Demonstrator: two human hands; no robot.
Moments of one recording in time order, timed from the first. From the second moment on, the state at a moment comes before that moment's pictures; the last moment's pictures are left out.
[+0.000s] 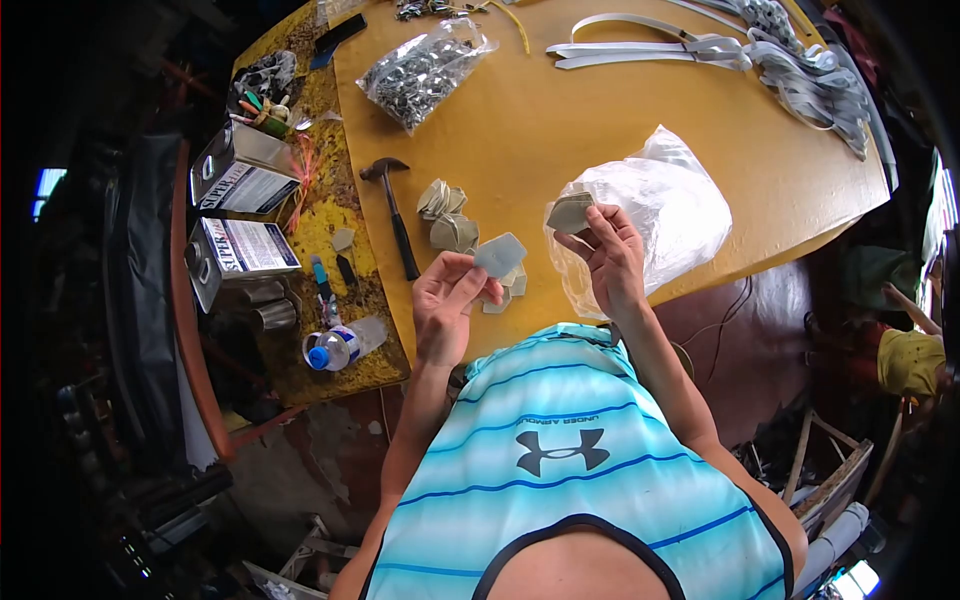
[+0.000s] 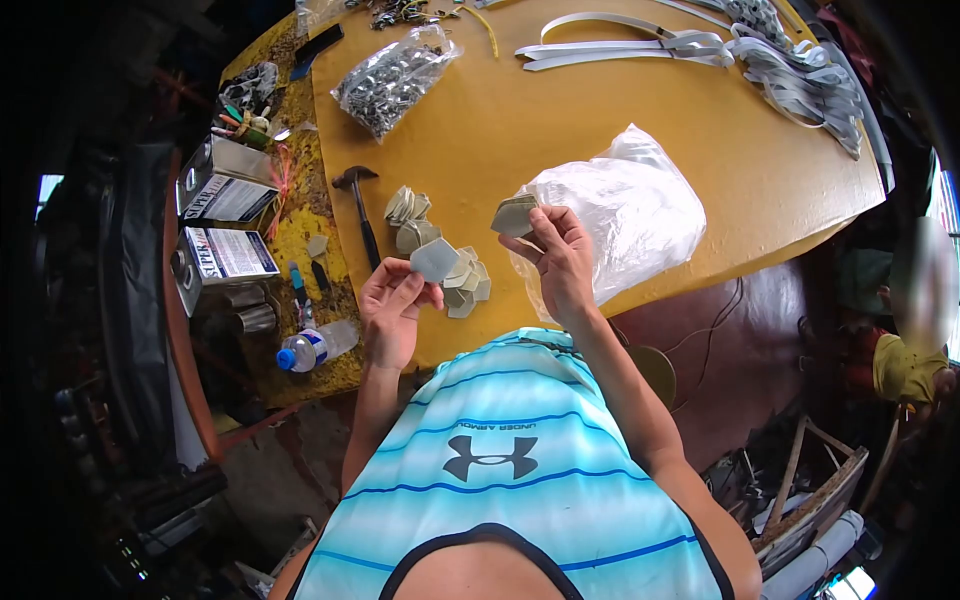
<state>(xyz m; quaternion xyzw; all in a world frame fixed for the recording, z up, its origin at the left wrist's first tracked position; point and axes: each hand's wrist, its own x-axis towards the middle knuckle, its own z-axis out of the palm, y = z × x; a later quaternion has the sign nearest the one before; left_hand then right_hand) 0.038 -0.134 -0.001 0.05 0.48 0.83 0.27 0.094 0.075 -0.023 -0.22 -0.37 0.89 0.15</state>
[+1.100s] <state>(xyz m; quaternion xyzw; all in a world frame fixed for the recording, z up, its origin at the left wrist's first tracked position) 0.048 -0.105 -0.010 0.32 0.84 0.41 -0.14 0.099 0.041 -0.026 -0.17 -0.32 0.93 -0.01</state>
